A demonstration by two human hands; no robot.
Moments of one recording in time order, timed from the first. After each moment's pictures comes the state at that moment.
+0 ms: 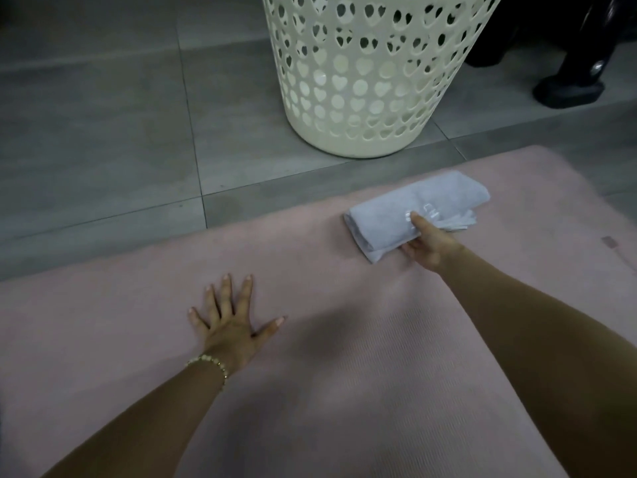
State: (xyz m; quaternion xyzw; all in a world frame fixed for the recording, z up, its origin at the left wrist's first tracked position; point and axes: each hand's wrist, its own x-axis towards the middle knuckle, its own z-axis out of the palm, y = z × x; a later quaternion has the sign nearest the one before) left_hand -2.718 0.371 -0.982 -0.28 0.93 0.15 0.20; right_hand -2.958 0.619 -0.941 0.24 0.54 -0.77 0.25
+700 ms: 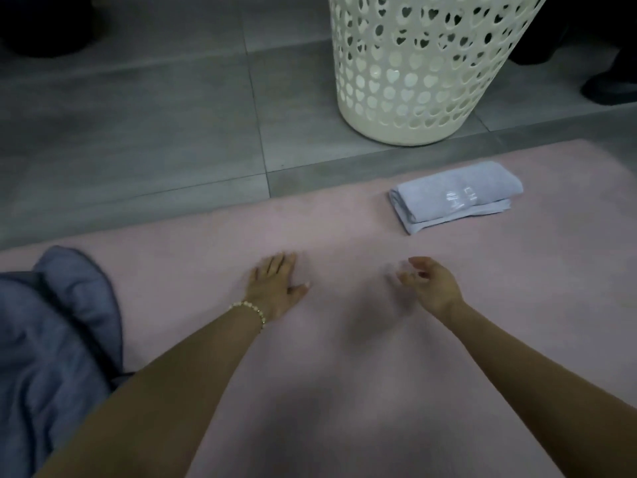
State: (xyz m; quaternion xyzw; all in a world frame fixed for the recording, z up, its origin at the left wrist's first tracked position) left_hand -2.677 0.355 -0.941 -0.19 0.94 0.18 0.21; right_hand -2.784 0.609 -0.920 0.03 0.87 -0.43 0.23
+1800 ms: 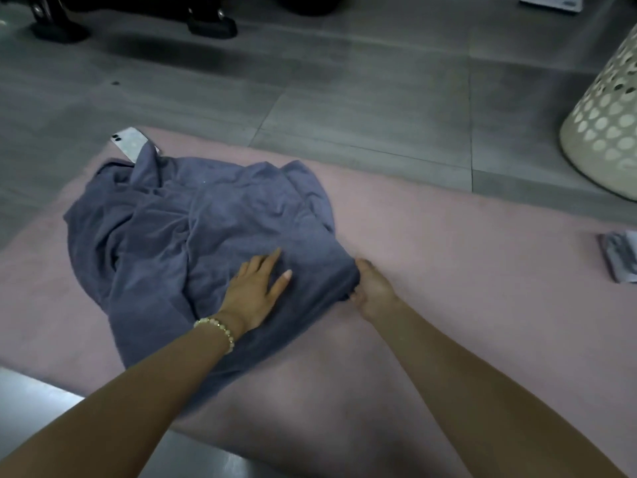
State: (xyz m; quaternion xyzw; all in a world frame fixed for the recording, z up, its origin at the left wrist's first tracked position) left_hand -2.311 0.190 -0.901 -0.42 0.88 0.24 -0.01; right_hand -2.491 0.288 -0.921 0.07 0.63 -0.58 0.51
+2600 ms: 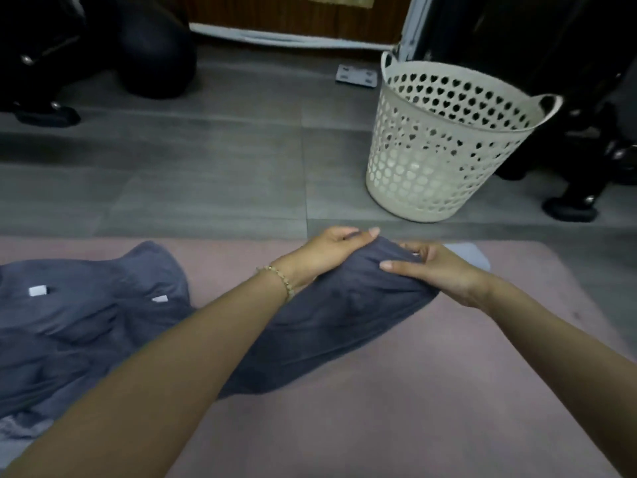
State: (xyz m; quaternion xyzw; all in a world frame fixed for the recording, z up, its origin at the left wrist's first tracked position) left_hand -2.617 0.381 -0.679 -0.13 0.71 0.69 0.04; right_hand -2.697 0.556 -0.647 -0.24 0.78 -0.43 0.39
